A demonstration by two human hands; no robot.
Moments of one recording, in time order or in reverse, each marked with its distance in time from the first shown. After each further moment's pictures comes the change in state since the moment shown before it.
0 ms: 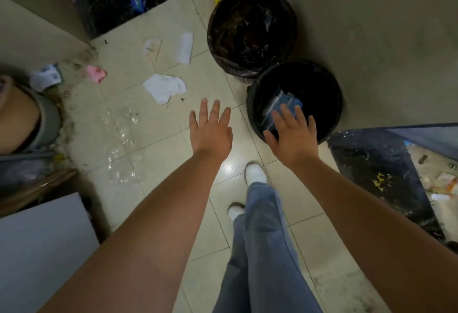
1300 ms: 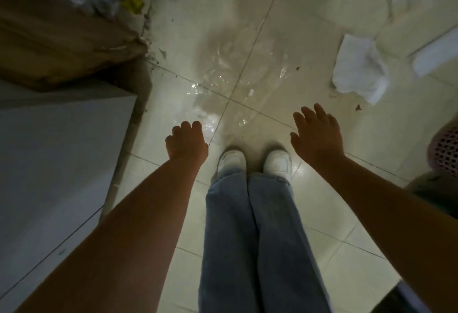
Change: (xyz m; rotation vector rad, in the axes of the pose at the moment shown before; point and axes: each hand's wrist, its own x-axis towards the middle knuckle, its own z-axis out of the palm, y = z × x) left_hand 0.058 -0.502 0.323 -0.582 -0.441 -0.657; right_hand 0.245 -0.465 0.273 -0.762 -0.304 -0.500
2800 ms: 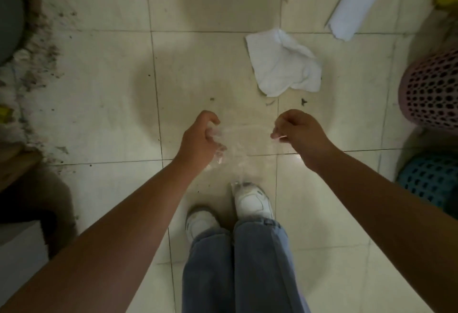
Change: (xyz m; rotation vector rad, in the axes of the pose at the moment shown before) left_hand 0.102 0.182 -0.026 -0.846 -0.132 0.456; right_hand 0.062 0.116 0.040 1.551 0.217 0.414
